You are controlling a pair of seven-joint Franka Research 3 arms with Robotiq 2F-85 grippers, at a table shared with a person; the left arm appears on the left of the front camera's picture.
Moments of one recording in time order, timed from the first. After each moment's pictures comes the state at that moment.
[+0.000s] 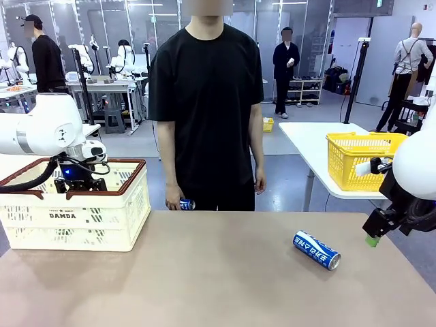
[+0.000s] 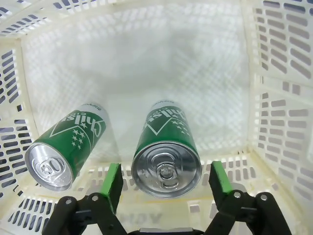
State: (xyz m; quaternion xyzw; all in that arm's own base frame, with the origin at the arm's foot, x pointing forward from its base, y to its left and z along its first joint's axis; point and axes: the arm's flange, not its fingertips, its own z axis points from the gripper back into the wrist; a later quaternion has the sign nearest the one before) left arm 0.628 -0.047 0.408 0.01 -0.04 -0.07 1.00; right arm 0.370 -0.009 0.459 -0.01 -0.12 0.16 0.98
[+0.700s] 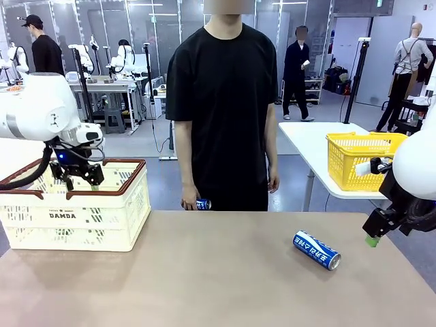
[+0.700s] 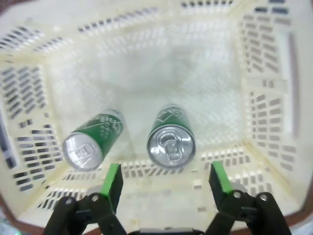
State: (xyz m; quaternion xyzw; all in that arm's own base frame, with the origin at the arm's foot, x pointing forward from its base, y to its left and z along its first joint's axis) left arm 0.618 -0.047 0.469 0.03 -0.09 -0.10 0.99; right arm 0.370 -0.009 0.459 -0.01 -0.12 0.16 0.98
